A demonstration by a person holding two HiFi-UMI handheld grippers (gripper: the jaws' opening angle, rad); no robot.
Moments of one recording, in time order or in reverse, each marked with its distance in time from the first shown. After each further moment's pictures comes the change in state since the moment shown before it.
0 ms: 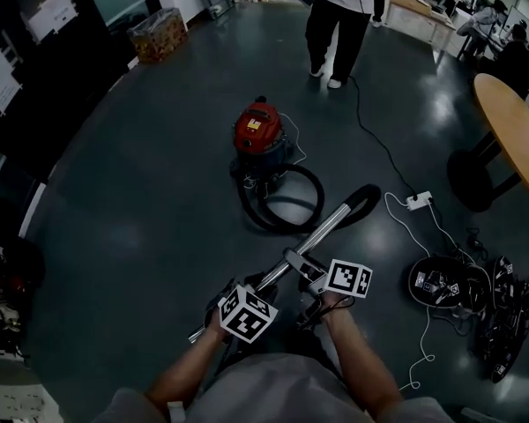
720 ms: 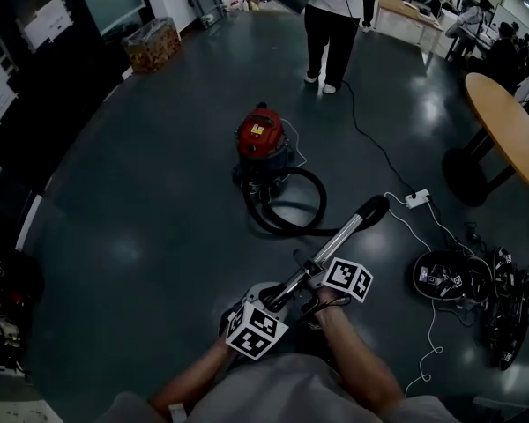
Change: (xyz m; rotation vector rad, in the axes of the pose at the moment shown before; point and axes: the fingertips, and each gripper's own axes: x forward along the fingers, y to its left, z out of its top) left arm -0.051 -0.016 -0.022 0.027 -0.221 -0.116; right arm 0.023 -0.006 -0.039 0.128 -0.160 -0.215
